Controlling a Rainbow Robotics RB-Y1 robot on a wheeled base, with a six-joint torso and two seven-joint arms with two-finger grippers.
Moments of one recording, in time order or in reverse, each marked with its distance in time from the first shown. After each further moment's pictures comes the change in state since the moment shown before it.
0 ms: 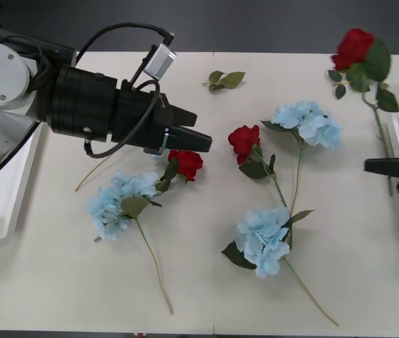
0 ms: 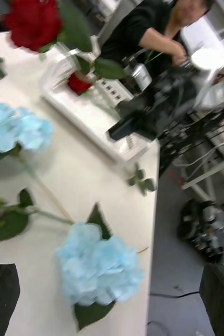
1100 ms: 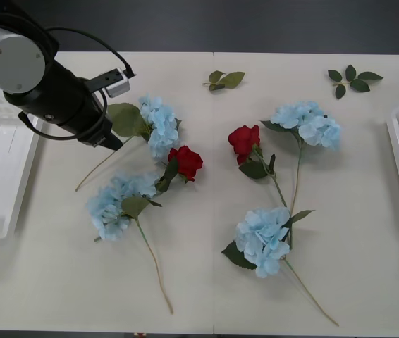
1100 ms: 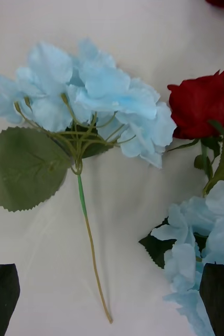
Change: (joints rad) right arm -0.001 -0.045 -0.012 0.665 0.335 -0.096 0.001; left arm -0.162 0.116 -0.090 0.193 -0.712 0.241 0.000
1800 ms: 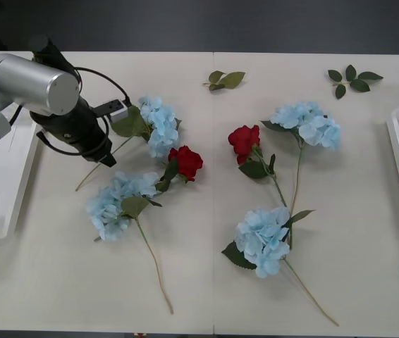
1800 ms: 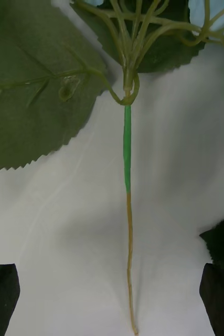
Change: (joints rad) right arm -0.001 0.089 0.000 0.066 0.140 -0.096 0.000; left arm -0.138 -0.064 -0.287 0.429 -0.017 -0.191 0.001
